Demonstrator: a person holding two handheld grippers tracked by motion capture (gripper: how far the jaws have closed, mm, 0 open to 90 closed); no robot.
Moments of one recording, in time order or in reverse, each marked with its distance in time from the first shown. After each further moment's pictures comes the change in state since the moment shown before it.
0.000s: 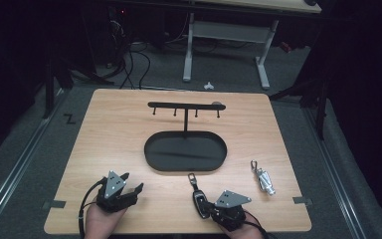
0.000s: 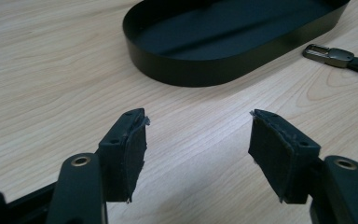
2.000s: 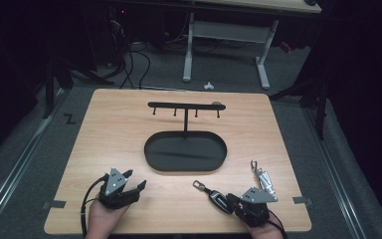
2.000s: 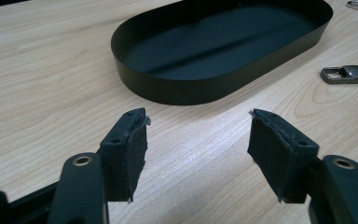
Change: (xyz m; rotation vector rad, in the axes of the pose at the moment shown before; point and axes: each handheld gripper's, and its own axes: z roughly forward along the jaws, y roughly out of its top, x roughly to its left) left arm 0.002 0.006 0.001 -0.042 -0.035 0.002; right arm -0.042 -0.022 -0.041 -0.009 -0.210 0.109
